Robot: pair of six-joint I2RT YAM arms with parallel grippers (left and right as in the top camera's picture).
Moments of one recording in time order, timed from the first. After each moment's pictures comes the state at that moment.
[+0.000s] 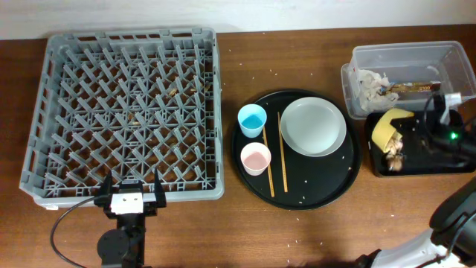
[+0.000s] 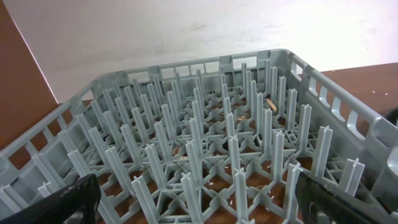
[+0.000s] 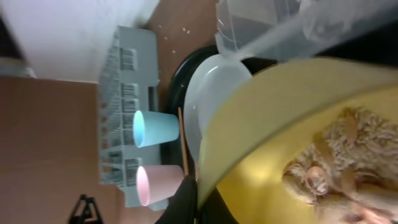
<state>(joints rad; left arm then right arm) 0.02 0.01 0.01 -0.08 -0.05 0.14 -0.74 1.87 1.35 -1.10 -1.11 -0.33</state>
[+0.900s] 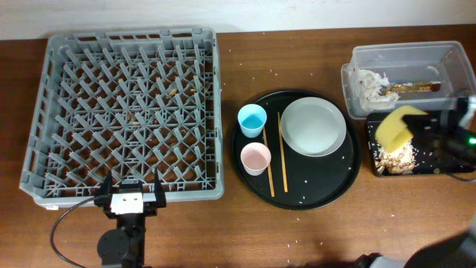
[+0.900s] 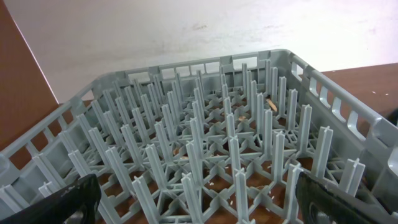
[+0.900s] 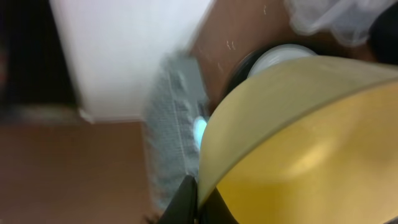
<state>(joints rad) 0.02 0.01 0.01 -0.08 -0.05 0.14 -0.73 1.48 1.31 -1.17 -1.11 0.06</state>
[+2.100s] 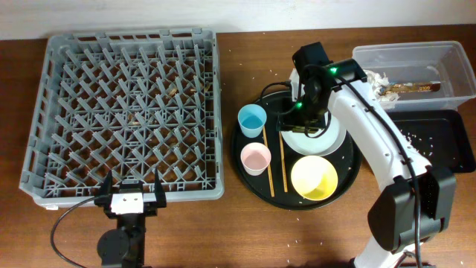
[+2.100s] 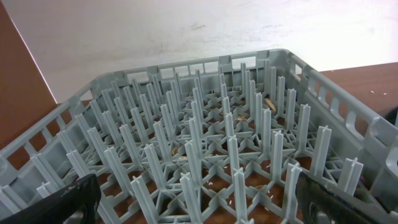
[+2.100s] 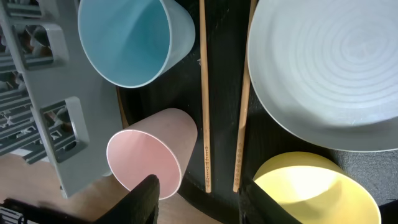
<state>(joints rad) 0.02 0.01 0.01 -0.08 -0.05 0.14 0.29 1.85 1.67 -1.22 -0.28 0.32</state>
